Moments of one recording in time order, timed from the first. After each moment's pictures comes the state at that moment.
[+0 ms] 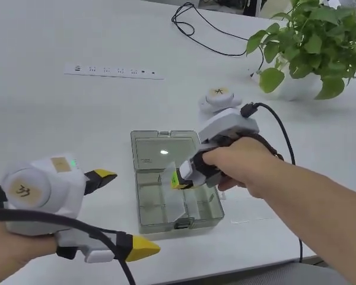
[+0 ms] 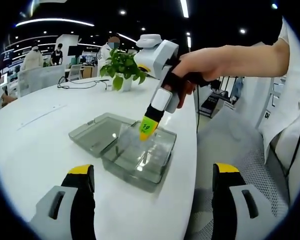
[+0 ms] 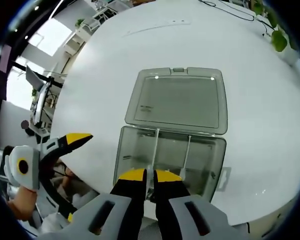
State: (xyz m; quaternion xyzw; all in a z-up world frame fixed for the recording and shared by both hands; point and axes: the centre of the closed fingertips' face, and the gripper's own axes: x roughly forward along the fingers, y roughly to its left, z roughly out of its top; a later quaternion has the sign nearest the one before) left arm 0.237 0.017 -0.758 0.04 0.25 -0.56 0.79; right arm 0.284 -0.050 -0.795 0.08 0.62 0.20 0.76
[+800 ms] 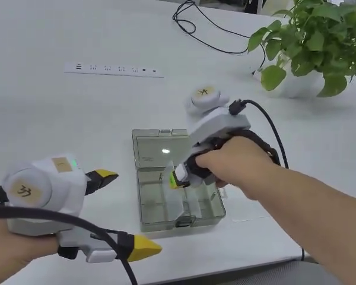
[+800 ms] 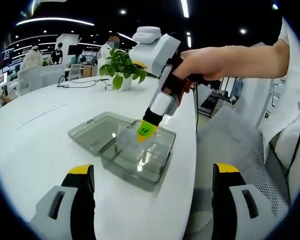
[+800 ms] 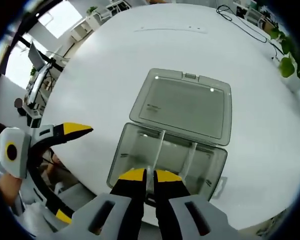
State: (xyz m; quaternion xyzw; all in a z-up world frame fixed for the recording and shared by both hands) left arm 0.235 0.018 -0.760 0.04 0.25 -0.56 0.79; right arm 0.290 -0.042 -0.798 -0.01 0.61 0.22 0.77
